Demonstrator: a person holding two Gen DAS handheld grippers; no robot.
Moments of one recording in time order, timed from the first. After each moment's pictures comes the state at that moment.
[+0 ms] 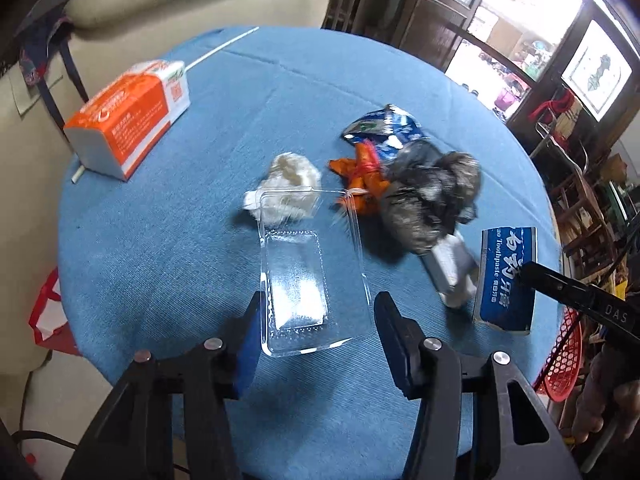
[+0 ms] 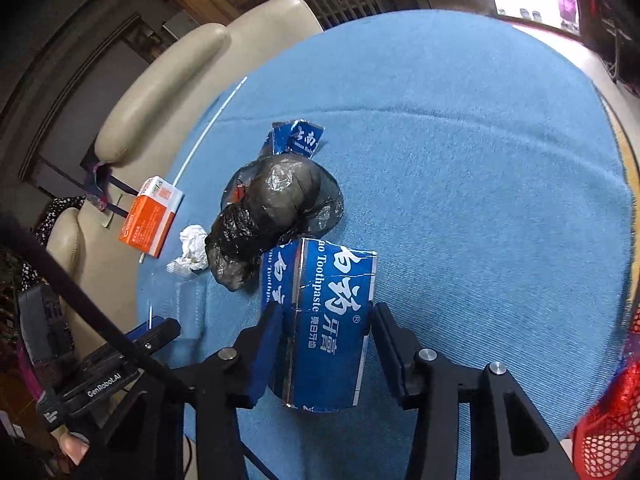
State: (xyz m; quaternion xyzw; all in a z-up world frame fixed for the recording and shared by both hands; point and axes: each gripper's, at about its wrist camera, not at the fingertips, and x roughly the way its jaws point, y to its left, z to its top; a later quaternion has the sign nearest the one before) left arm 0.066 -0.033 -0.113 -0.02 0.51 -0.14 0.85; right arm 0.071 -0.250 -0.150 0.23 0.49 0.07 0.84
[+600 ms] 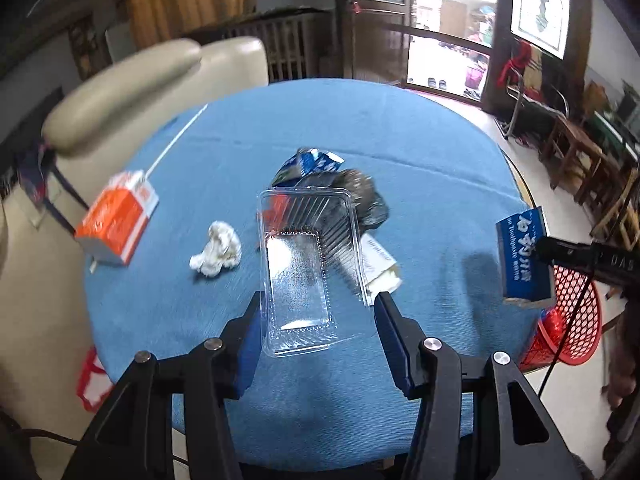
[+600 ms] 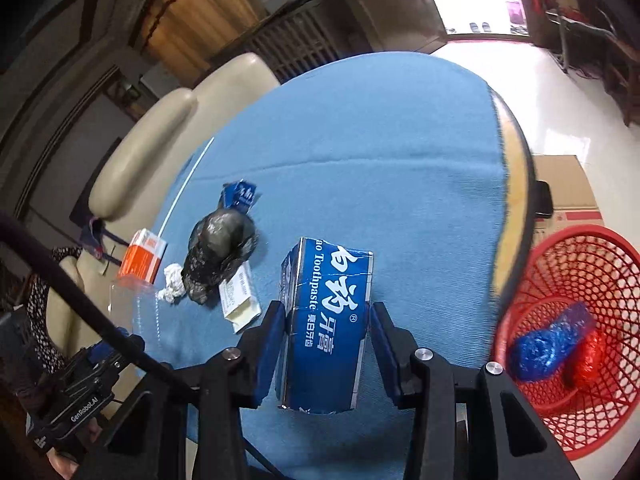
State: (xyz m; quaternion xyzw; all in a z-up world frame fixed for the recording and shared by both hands) left arm 0.002 -0.121 -0.057 0.12 0.42 -0.16 0.89; right arm -0.008 -0.341 -0.131 0.29 0.42 0.00 0.86
